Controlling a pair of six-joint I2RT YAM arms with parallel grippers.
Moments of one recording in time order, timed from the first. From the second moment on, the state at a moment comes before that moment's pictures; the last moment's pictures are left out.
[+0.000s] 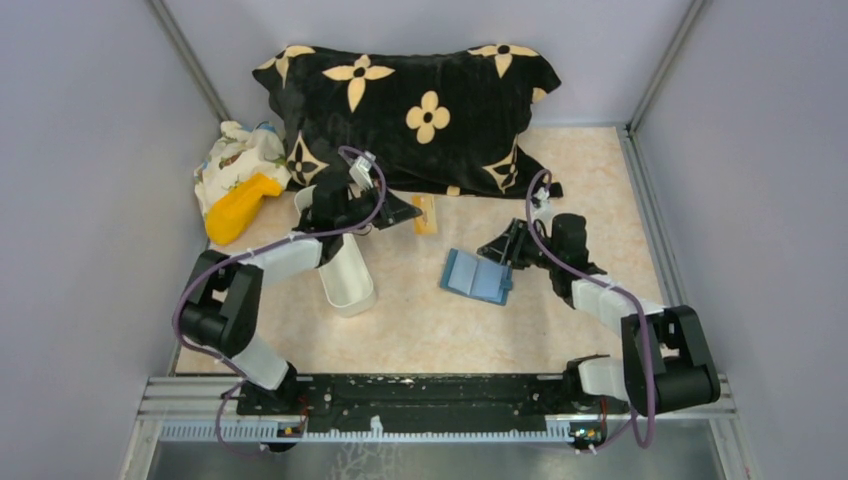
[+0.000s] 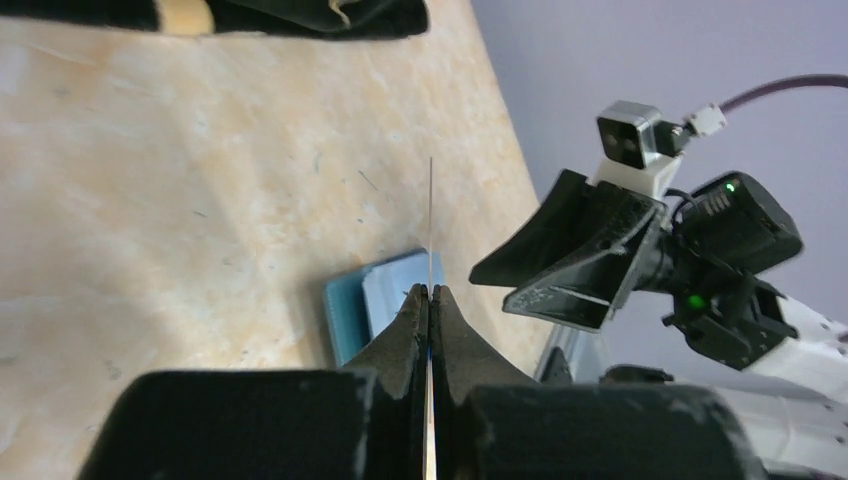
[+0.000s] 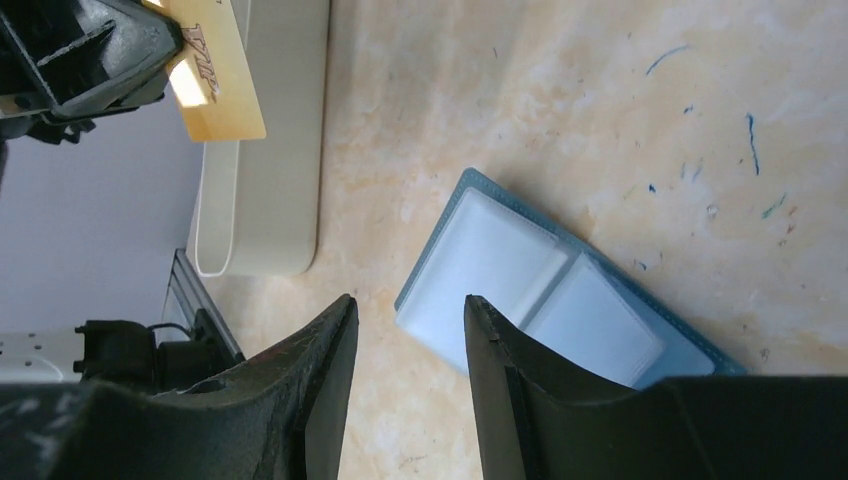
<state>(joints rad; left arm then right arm) -0.41 1.64 0.84 0.59 0.62 -0.84 0.19 1.26 0.45 0.36 -0.65 0.60</state>
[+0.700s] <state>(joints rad) -0.38 1.52 1.00 0.07 0.32 -0.60 0.72 1.31 0.76 -0.01 0.42 0.15</state>
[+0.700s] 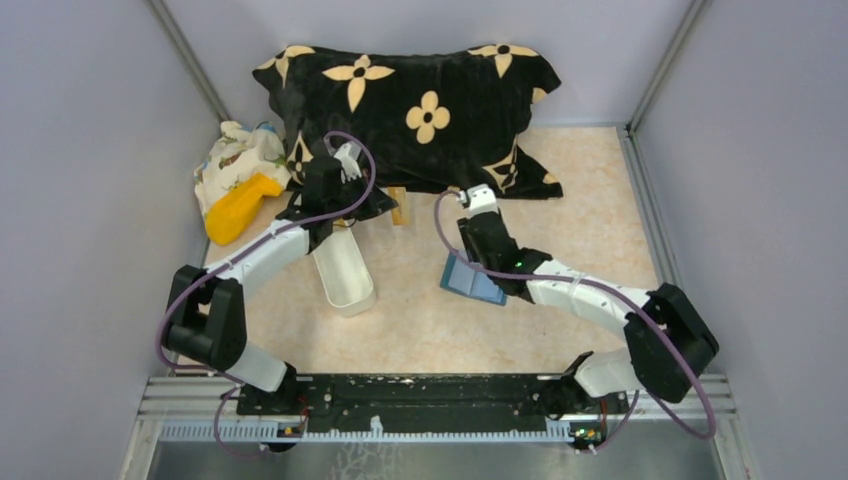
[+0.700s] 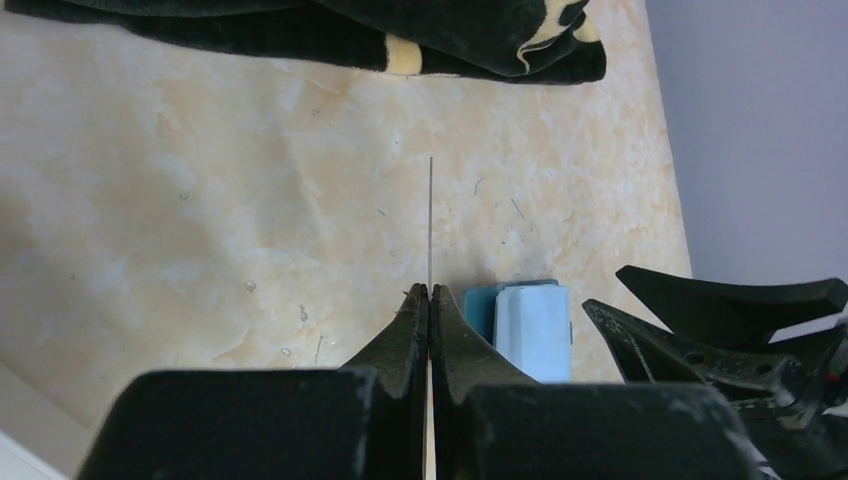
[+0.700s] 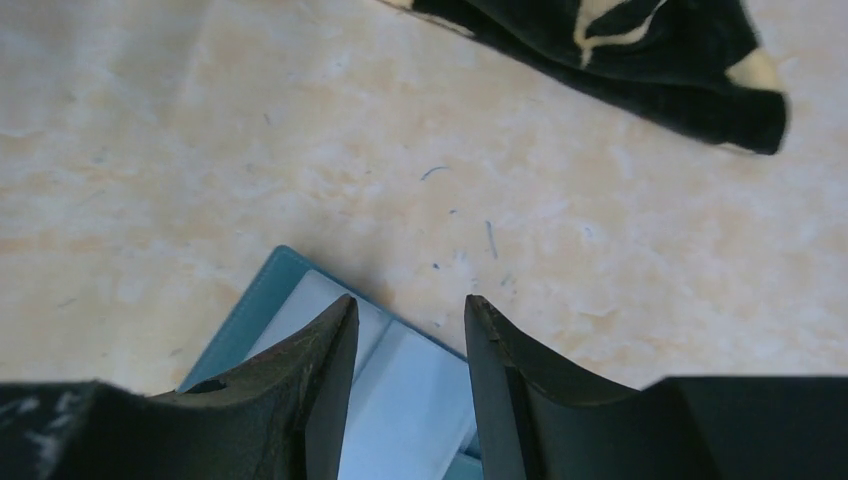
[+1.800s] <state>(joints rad) -0.22 1.63 1.23 -0.16 0.33 -0.59 0.89 1.53 0.81 0.09 0.78 -0.05</state>
